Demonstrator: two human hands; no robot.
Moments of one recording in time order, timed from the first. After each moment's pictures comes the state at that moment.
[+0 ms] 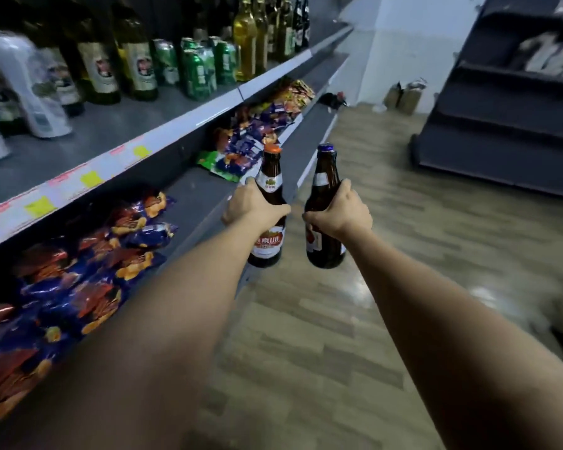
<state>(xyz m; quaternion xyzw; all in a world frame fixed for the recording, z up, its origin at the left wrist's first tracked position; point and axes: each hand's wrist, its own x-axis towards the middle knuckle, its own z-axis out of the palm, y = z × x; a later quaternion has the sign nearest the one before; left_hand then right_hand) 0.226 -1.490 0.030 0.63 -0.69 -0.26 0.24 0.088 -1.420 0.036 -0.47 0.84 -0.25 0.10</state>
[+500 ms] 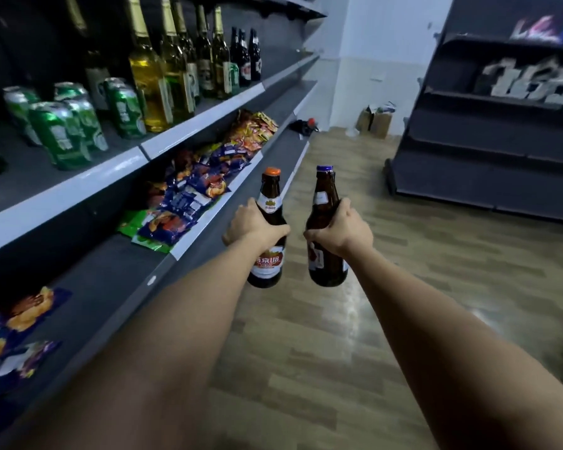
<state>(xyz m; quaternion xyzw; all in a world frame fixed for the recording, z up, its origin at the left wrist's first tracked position) -0.041 -1.695 0.023 0.60 -0.72 -0.27 0.22 -0.182 -1.615 0.032 -0.44 0.86 -0.25 0.08</state>
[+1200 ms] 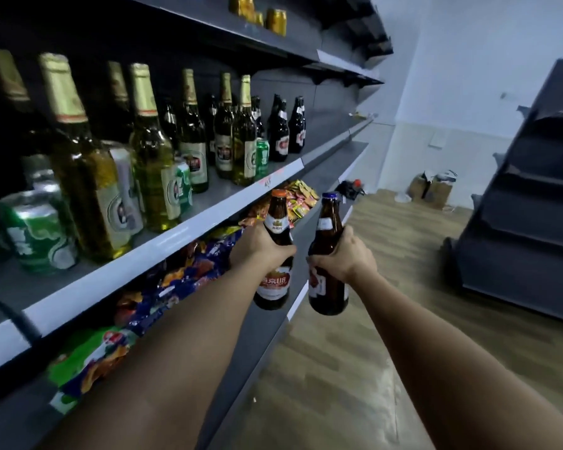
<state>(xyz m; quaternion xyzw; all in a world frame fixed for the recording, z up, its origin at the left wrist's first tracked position) -0.211 -2.102 0.071 0.63 -0.68 -0.24 0.29 -0.362 -2.046 0.077 -0.53 0.80 -0.26 0.09</state>
